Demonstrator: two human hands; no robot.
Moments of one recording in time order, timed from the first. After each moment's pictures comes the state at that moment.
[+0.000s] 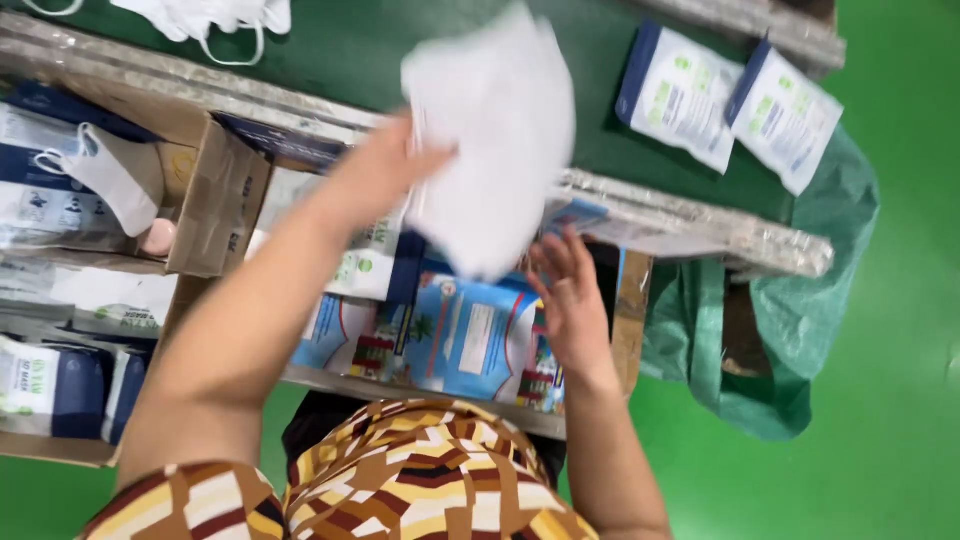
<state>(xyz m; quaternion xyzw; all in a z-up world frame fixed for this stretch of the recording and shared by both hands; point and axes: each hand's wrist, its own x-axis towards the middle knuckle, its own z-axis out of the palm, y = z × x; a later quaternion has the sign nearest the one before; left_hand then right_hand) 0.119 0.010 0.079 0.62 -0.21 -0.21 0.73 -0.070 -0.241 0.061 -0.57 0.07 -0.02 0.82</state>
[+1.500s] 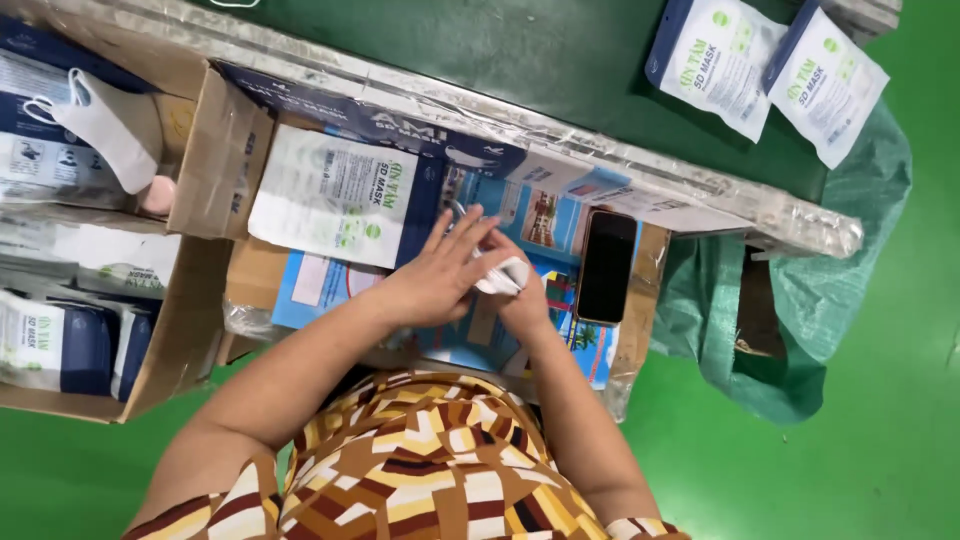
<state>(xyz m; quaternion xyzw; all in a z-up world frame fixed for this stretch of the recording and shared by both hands) -0.014 -0.008 0.012 0.82 -0.47 0.00 0.34 -0.077 -0.206 -0.050 -0.72 -0.02 0.01 0.69</state>
